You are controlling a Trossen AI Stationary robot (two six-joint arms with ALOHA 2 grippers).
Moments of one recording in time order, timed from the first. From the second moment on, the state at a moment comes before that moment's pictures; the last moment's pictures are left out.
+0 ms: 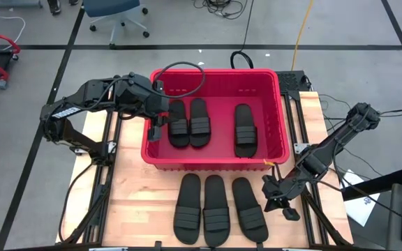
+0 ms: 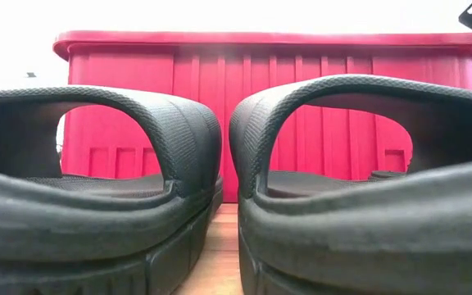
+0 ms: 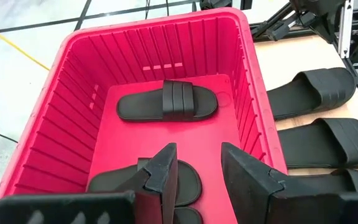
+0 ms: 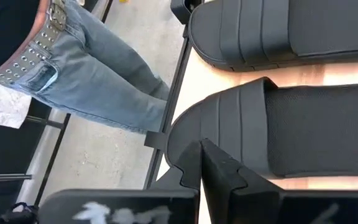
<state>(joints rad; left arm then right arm) 0.10 1.41 1.87 -1.10 0.00 0.18 0.70 1.10 0.78 -0.43 -0.13 0.64</state>
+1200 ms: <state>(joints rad) 0.10 1.41 1.87 -1.10 0.00 0.17 0.65 1.35 0.78 -0.41 -0.04 0.64</state>
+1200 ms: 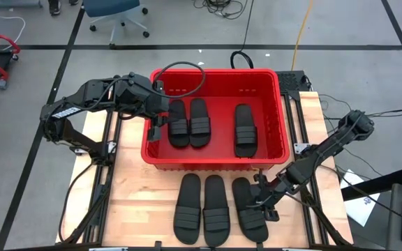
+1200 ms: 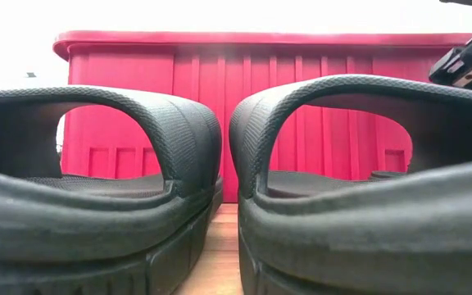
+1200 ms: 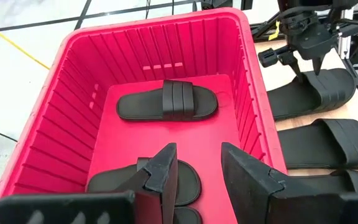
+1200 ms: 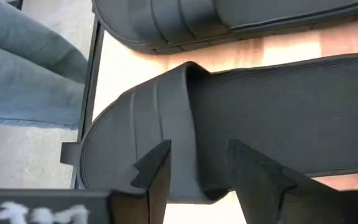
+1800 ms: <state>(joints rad) 0.10 1.41 1.87 -1.10 0.00 0.17 0.65 1.36 0.65 -0.16 -0.24 0.64</state>
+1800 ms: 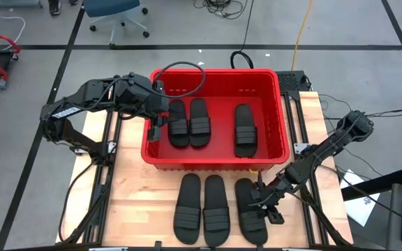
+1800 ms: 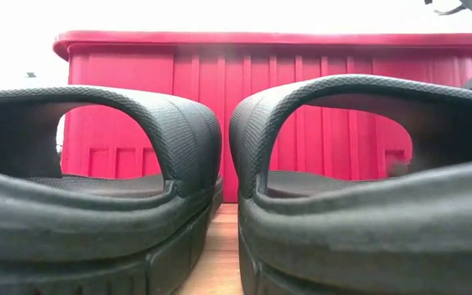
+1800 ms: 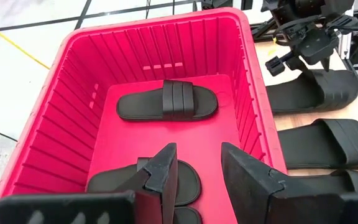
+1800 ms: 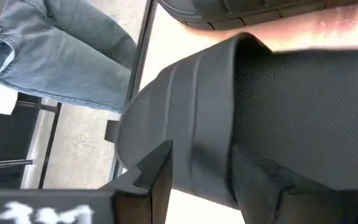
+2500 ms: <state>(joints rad) 0.10 1.41 1.87 -1.10 0.00 0.17 0.65 1.36 0.65 -0.14 -0.24 0.67</state>
